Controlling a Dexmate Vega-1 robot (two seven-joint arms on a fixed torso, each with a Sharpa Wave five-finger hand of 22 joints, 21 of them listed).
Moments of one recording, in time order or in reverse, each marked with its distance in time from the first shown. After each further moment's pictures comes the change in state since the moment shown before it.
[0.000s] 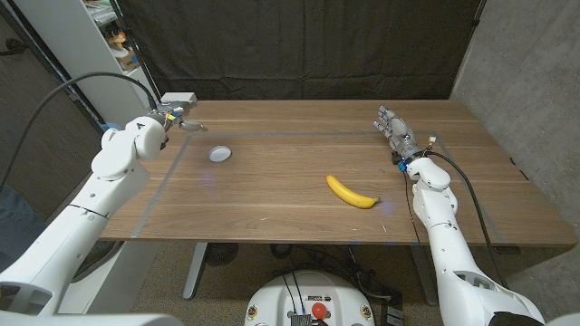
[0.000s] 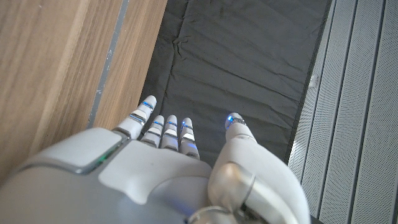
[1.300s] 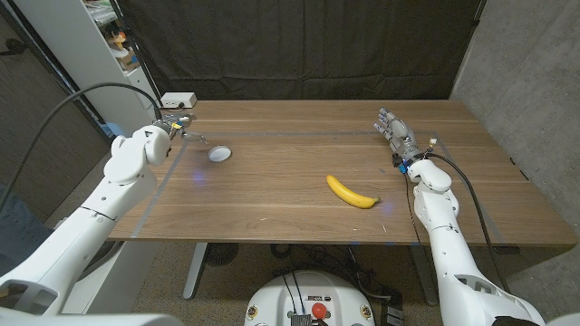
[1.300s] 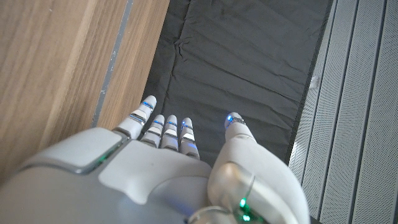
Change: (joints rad) left arm -0.023 0.000 0.070 0.048 0.025 0.073 -0.045; left_hand -0.015 -0.006 -0.016 0.016 -0.004 0.011 -0.033 0.003 0.001 0.011 -0.024 0.004 0.018 0.025 0.004 0.001 0.009 0.095 0.003 0.015 -0.003; right arm -0.022 0.000 0.003 -0.024 -0.004 -0.007 0.003; right_hand 0.005 0.005 0.000 0.000 0.000 0.005 -0.005 0.000 0.000 0.000 0.000 0.000 0.000 0.005 0.006 0.000 0.000 0.000 0.000 0.000 0.000
